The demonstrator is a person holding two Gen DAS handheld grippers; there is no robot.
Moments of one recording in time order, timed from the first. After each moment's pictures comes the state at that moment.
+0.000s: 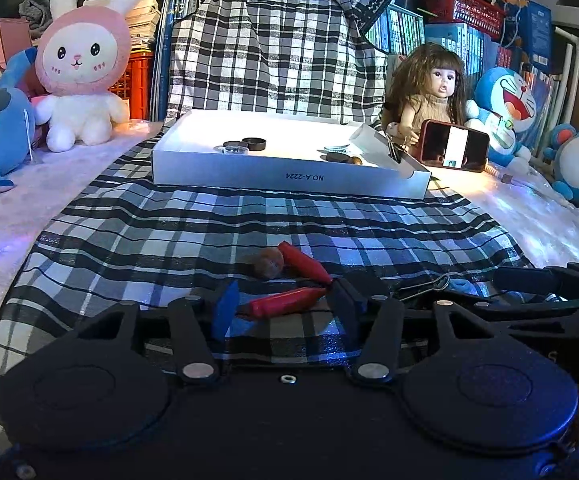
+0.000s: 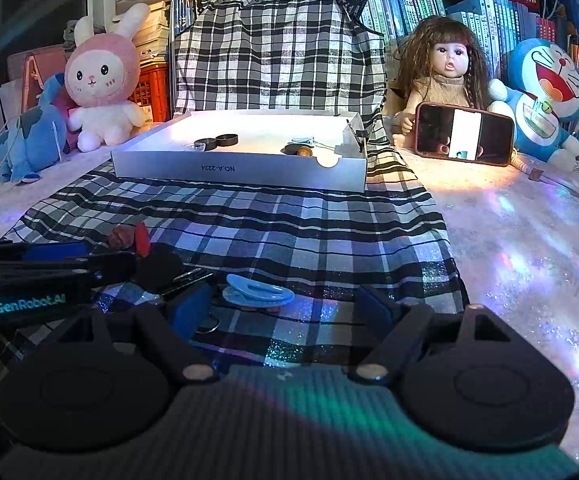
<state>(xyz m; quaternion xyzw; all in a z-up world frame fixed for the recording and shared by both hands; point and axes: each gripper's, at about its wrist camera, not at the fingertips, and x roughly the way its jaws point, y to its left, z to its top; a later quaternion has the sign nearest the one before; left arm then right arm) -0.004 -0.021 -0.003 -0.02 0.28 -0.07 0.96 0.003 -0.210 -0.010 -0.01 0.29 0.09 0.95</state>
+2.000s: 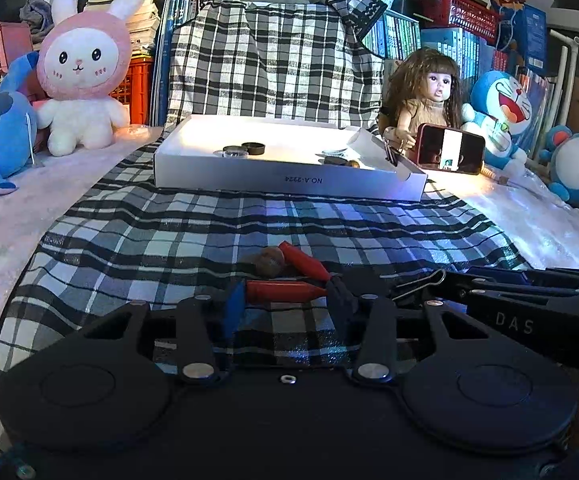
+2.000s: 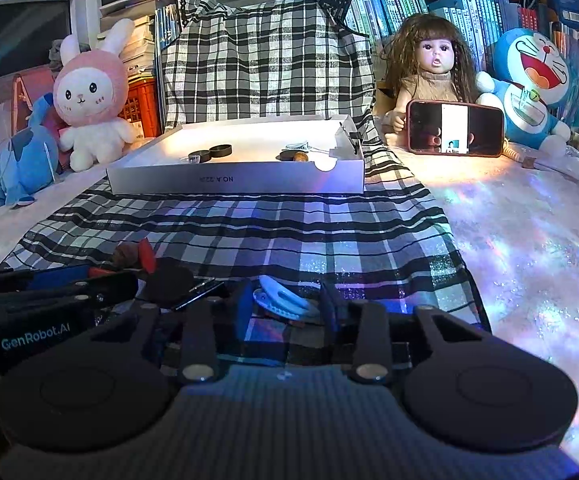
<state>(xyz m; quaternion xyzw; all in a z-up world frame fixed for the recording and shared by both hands) -0.011 -0.017 -0.001 -0.02 0.27 -0.08 0.96 0.000 -0.203 -0.009 0.03 0.28 0.07 0.96</state>
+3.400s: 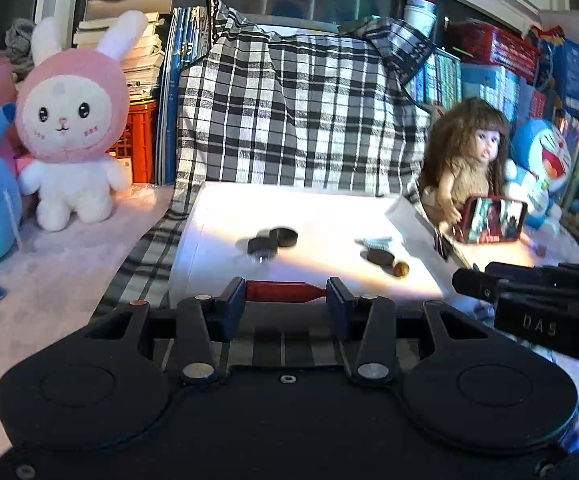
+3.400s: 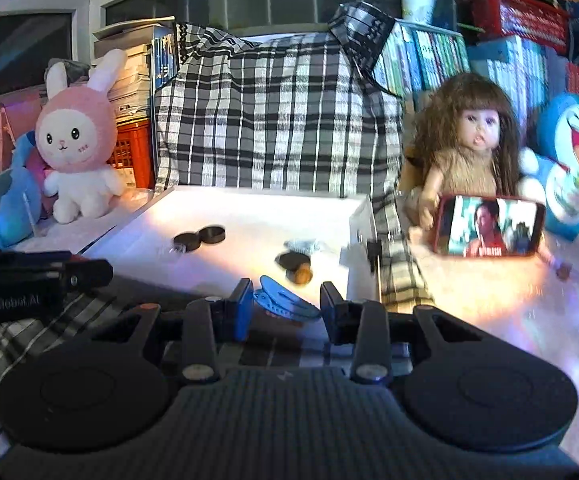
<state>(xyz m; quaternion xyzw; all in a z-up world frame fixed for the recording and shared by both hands) 0.121 0.012 0.063 -0.04 0.27 -0.07 0.96 0.114 -0.198 0.045 -0.01 0.25 0.09 0.96</state>
